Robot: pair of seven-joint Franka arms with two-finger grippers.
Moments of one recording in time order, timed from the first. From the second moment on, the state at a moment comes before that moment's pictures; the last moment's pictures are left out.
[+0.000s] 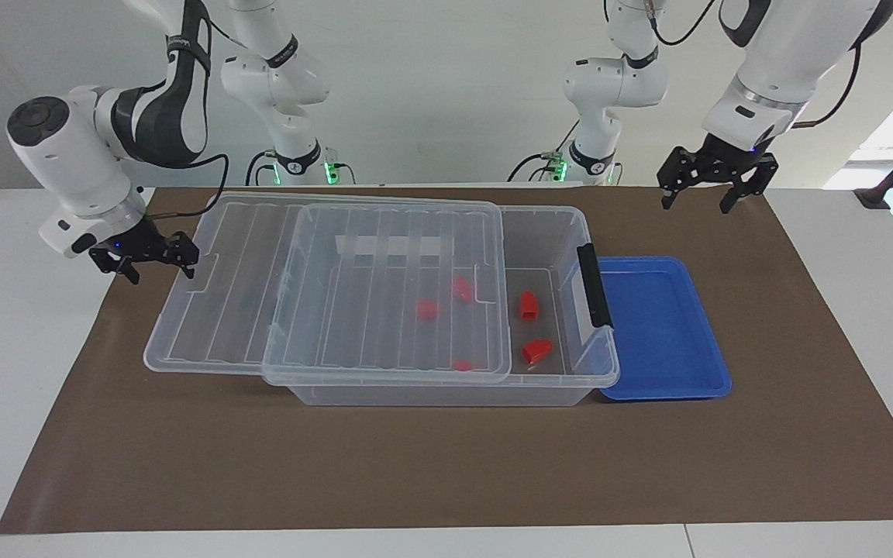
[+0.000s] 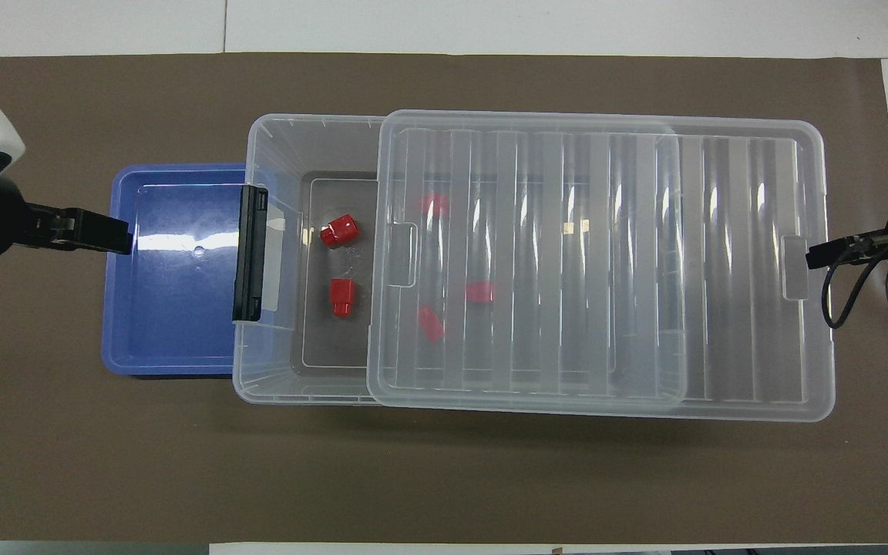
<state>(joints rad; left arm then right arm) -0.22 -0.06 0.01 -1.63 -0.02 1.61 -0.05 -0.07 0.03 -0.13 -1.95 -0.03 1.96 -0.31</state>
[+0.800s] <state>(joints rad) -0.44 -0.05 0.00 -1.83 -0.02 1.87 -0.27 -0.07 0.03 -0.14 -1.94 -0.03 1.95 -0.32</state>
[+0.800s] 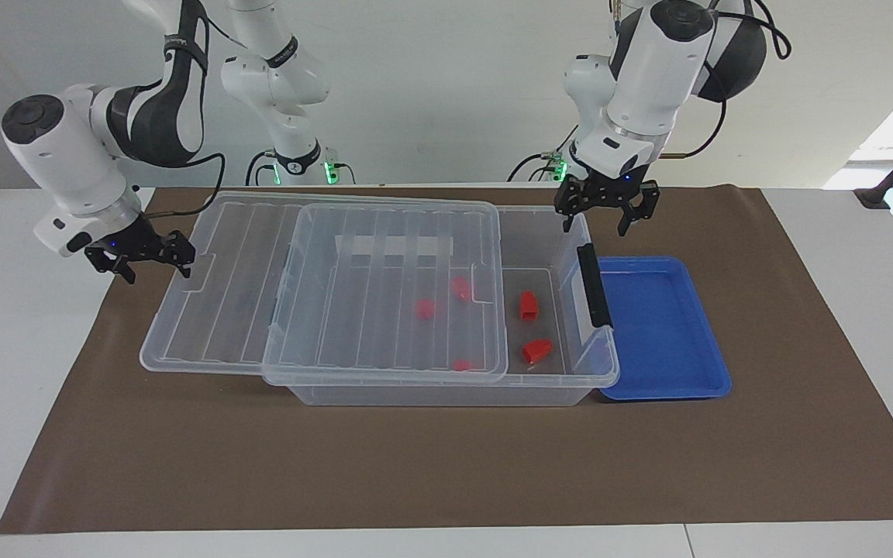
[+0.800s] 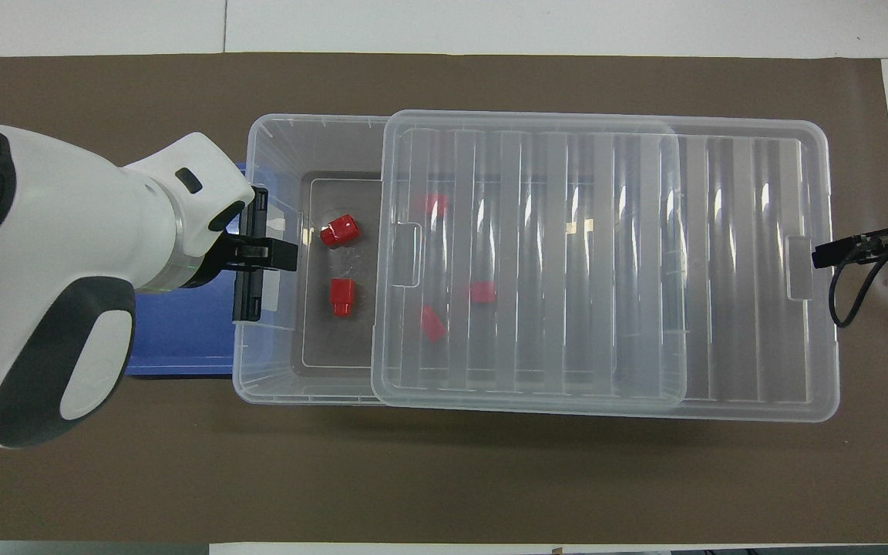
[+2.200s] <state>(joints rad) -0.51 0.08 -0.01 -2.08 -0.02 2.29 -0.36 -0.03 -0.01 -0.01 -1.55 -0.02 1.47 0.02</state>
